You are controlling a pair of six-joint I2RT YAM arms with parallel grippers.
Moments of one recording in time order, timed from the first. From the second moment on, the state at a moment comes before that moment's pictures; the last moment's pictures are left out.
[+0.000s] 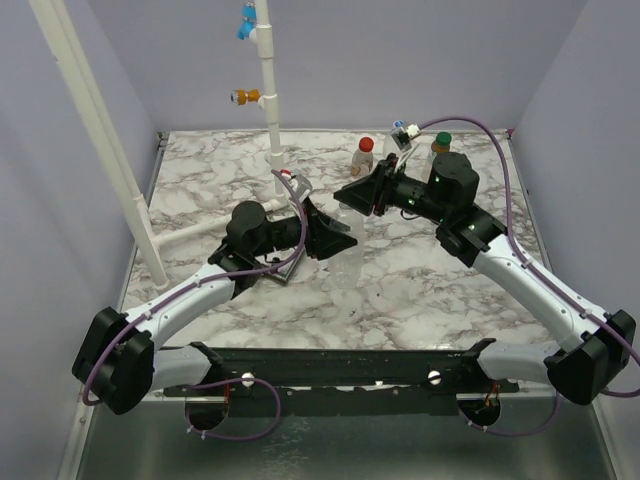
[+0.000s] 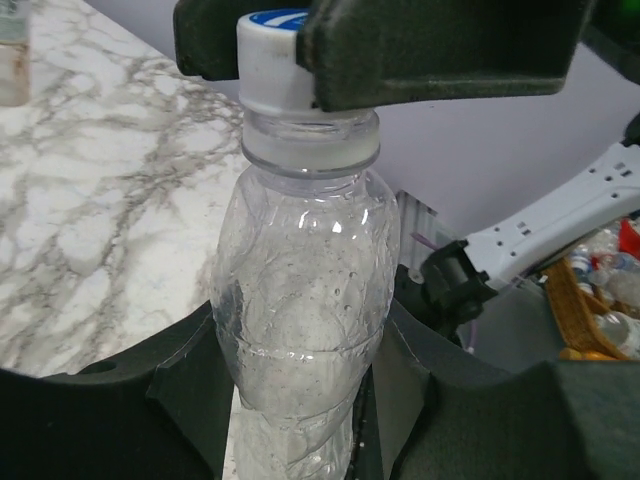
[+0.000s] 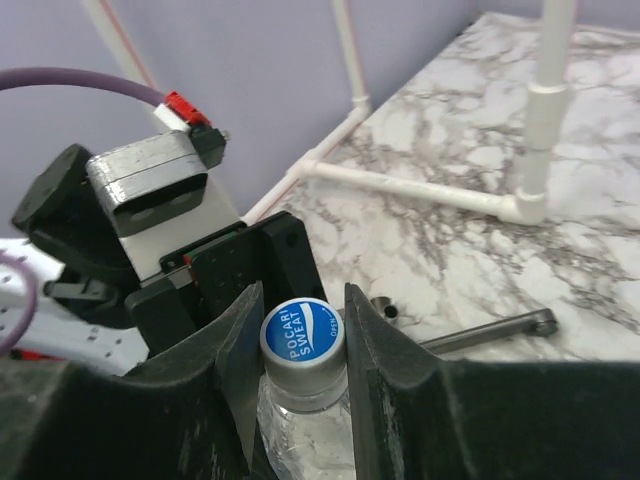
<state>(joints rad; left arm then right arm) -0.61 1.20 0.71 0.60 0.69 -0.56 0.60 1.23 1.14 0.05 -0.54 0.49</state>
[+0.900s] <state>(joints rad) -0.64 1.28 0.89 0.21 -0.01 -0.34 0.84 1.46 1.49 -0.43 0.34 0.57</state>
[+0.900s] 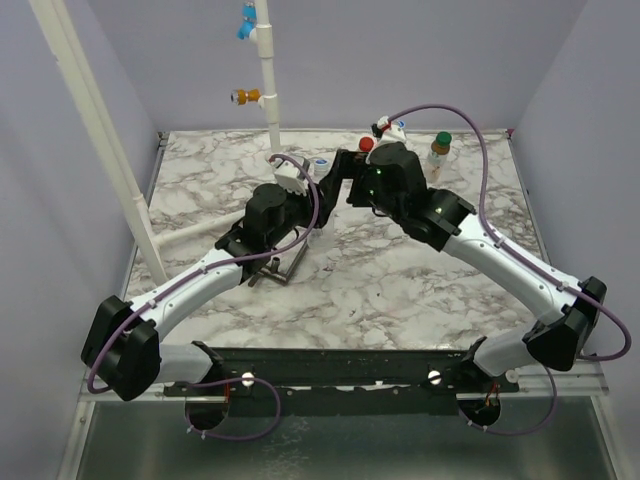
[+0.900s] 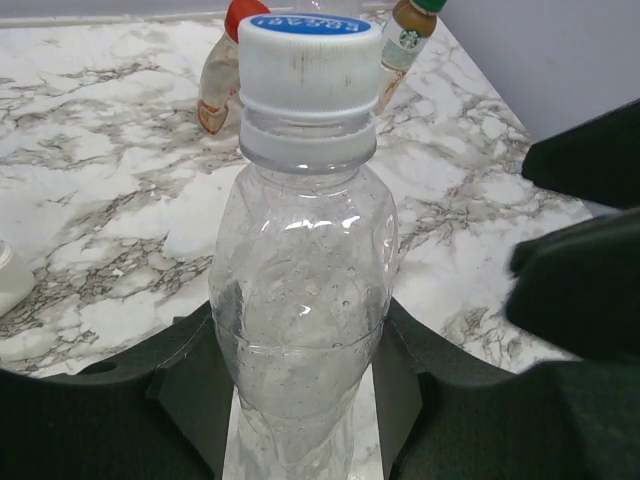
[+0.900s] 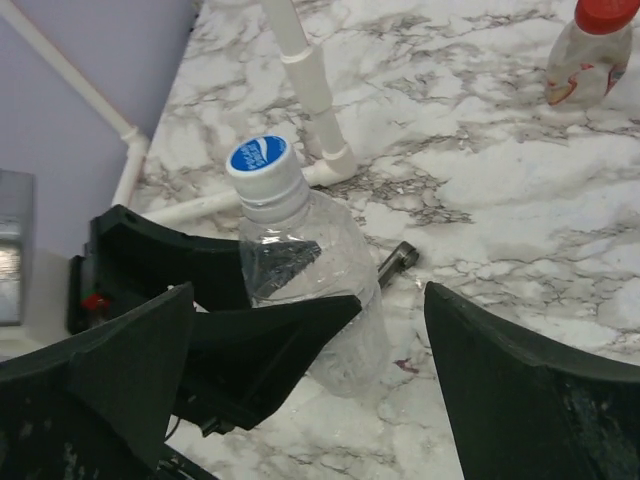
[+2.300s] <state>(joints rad) -0.62 1.21 0.77 0.56 0.84 -0.58 0.43 1.24 0.99 0.51 -0.95 0.80</state>
